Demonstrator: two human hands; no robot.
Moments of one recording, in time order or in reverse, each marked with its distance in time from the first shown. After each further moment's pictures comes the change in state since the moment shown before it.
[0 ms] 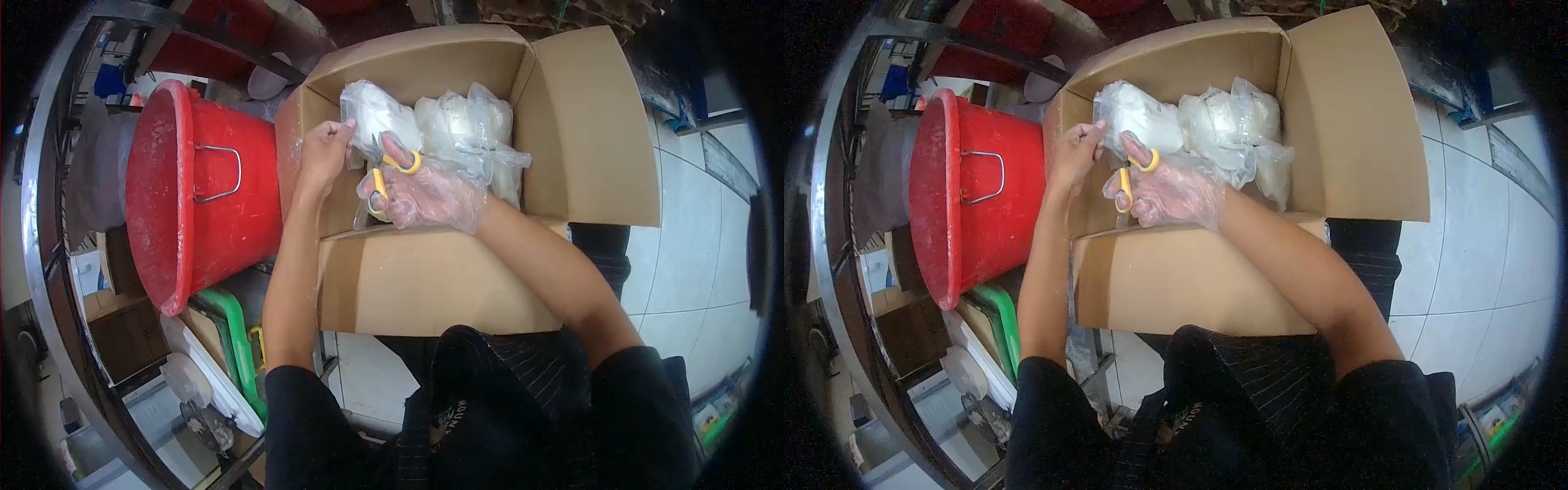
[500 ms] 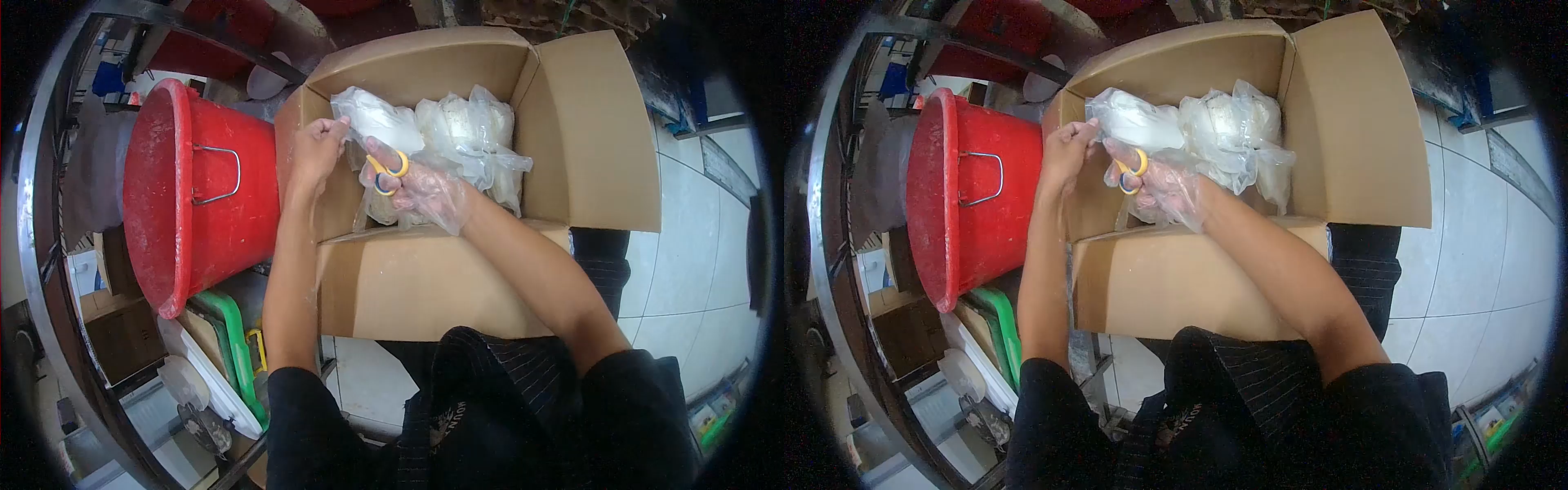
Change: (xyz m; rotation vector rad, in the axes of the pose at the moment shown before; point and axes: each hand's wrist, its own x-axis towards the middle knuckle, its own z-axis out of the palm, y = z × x) left_hand 0.007 0.005 -0.009 0.019 0.075 0.049; right_hand 0.014 -0.006 0.019 -0.263 0.402 -0.331
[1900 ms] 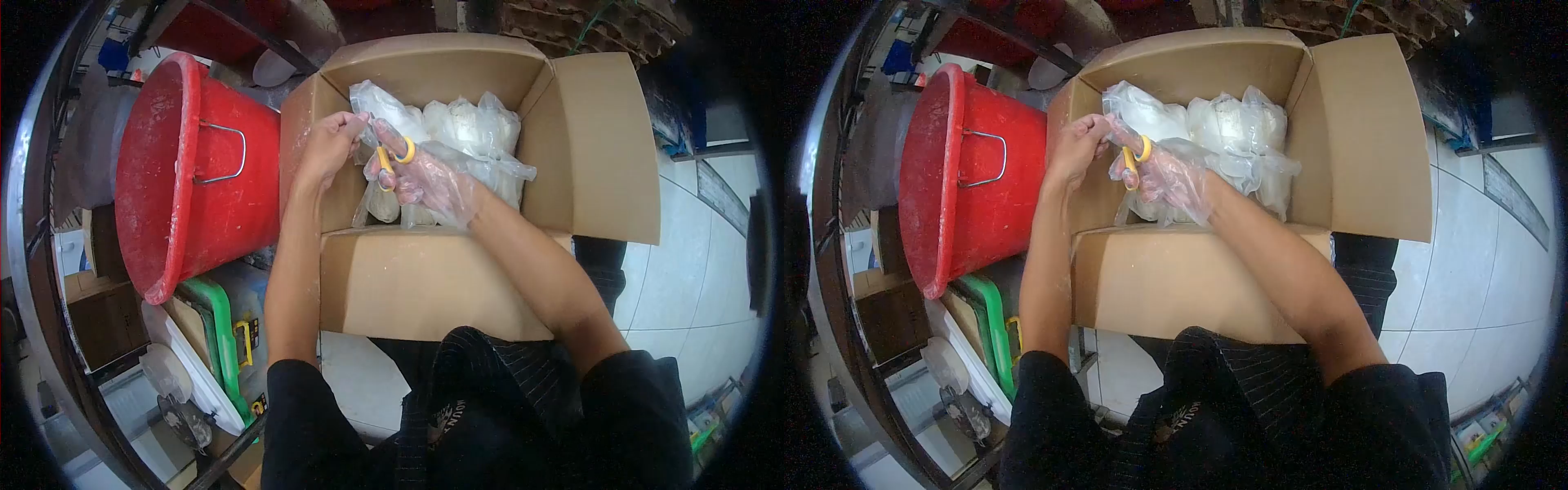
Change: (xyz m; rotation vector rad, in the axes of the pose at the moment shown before) left_hand -0.002 -0.013 -0.007 -0.193 -0.196 -0.012; right_hand 0.000 -0.012 0.007 -0.127 -0.091 0.136
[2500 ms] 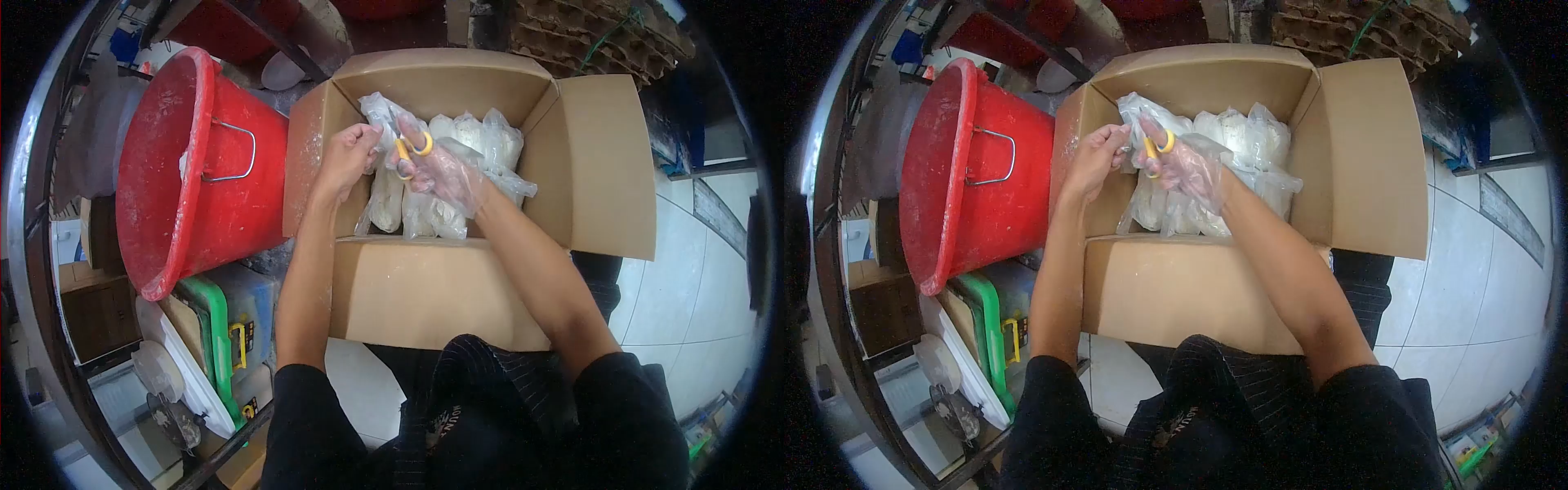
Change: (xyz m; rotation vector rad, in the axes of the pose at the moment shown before) left_hand 0.000 -0.014 0.008 -0.142 -0.025 0.036; right_hand 0.020 -0.009 -0.030 -0.139 0.034 -0.045
